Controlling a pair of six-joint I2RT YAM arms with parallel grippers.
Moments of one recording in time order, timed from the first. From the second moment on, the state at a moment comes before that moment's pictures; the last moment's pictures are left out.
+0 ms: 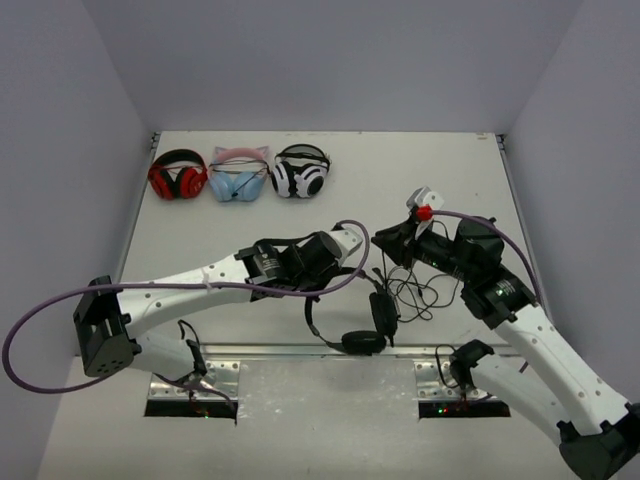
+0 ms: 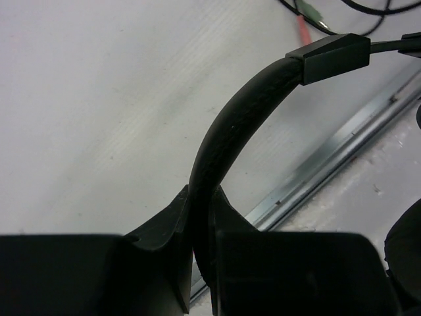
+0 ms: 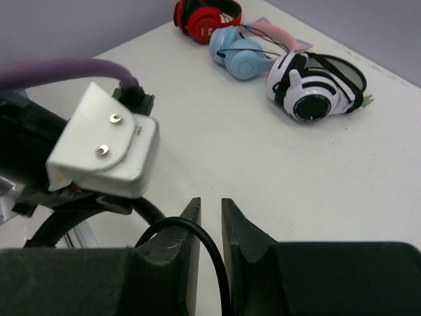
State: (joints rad) left arm -1.04 1.36 1.12 -0.68 -0.23 -0.23; right arm 0.50 0.74 0.71 -0.11 -0.40 -0.02
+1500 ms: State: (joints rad) left arm -1.09 1.07 1.49 -0.52 -0.69 -0.35; right arm 0.57 1.49 0.52 1.14 -0.80 0.76
